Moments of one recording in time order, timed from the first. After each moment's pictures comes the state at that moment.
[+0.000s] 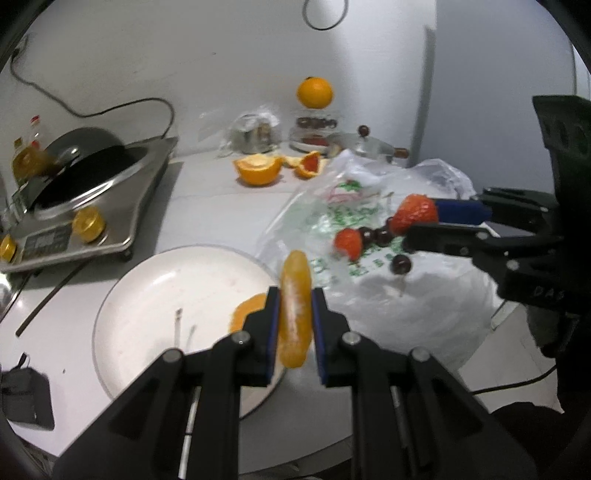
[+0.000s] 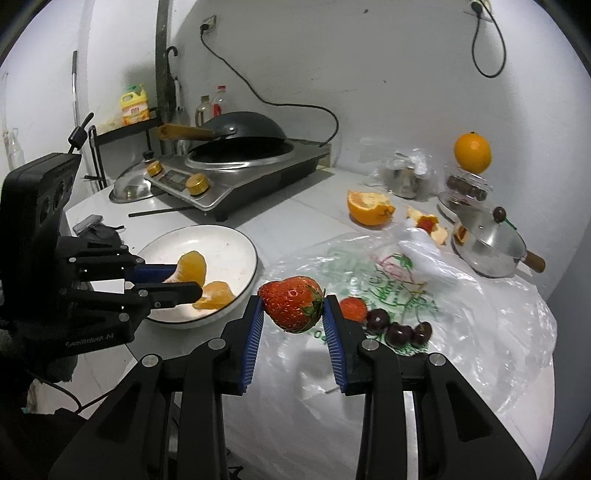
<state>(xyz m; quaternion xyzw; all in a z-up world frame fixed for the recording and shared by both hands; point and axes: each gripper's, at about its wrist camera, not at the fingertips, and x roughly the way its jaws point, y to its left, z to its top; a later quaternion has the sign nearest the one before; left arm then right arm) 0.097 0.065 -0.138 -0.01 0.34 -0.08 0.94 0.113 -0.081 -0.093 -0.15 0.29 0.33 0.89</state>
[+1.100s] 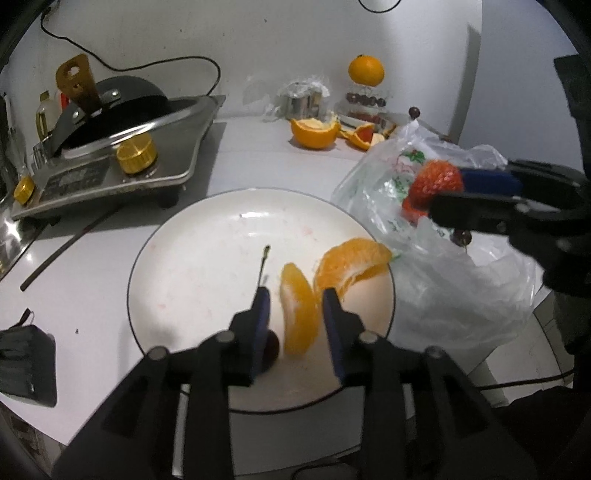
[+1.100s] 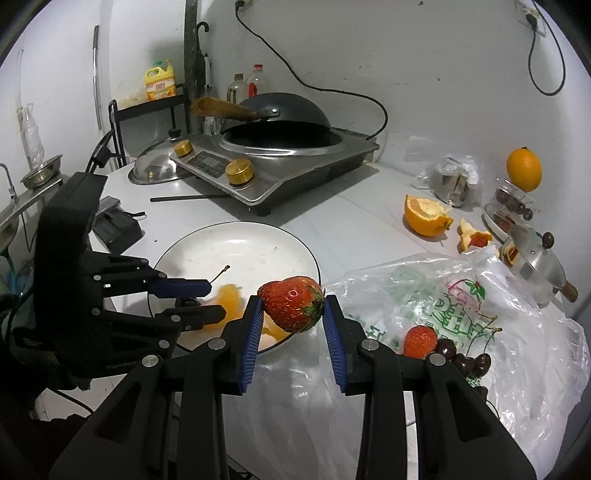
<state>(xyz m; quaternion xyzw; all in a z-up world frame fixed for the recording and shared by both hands) 0.095 0.118 -0.178 -0.04 0.37 -0.04 0.93 0.115 -0.005 -0.105 -0.18 0.30 0.37 0.86</state>
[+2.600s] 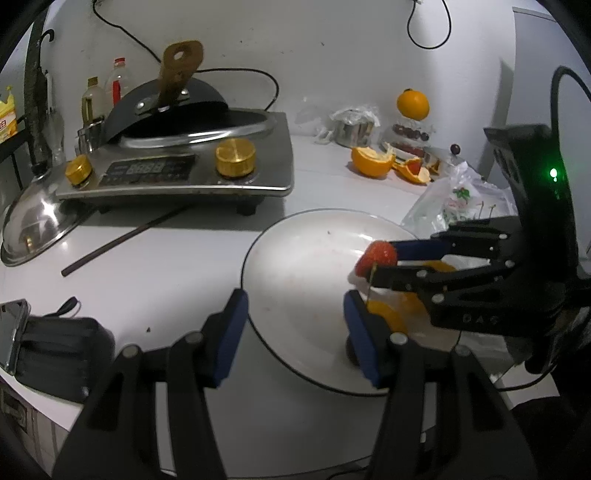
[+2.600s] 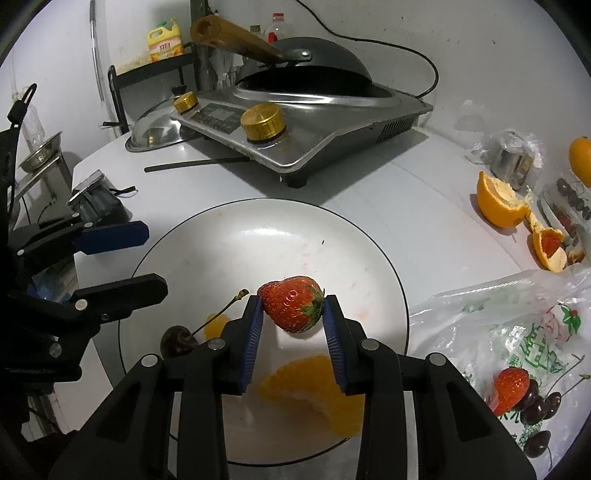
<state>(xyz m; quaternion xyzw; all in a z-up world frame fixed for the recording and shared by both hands) 0.075 0.189 -0.173 -0.07 0.33 0.02 0.94 0.161 0.083 -0.165 -0.21 0.37 0.39 0.82</state>
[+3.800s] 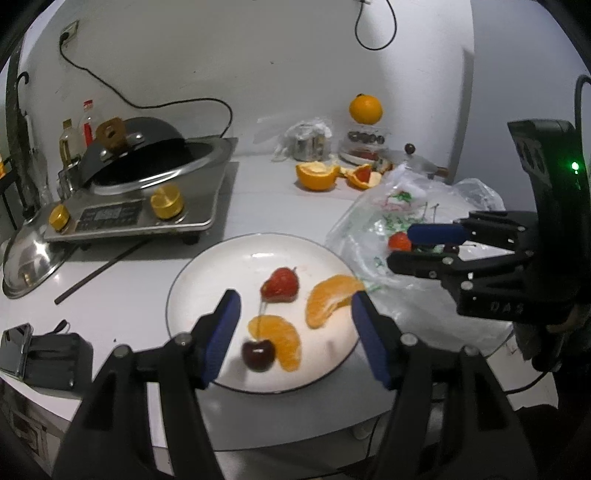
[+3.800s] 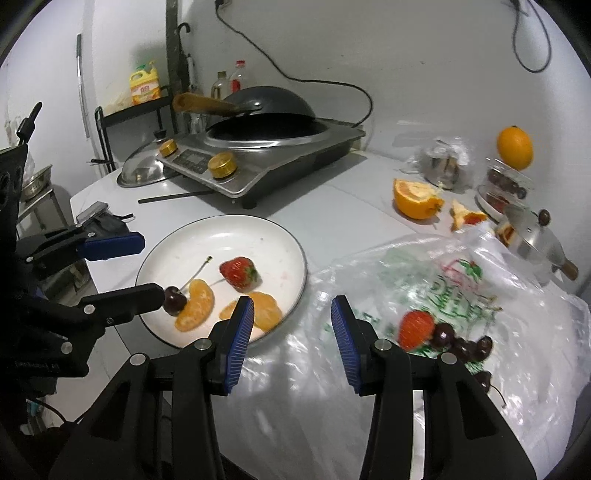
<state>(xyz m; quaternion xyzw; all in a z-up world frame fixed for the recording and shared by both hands) 0.062 0.105 -0.132 -0.03 0.31 -0.02 0.95 0.124 -0.021 -0.113 -0.16 0.32 0.35 0.87</state>
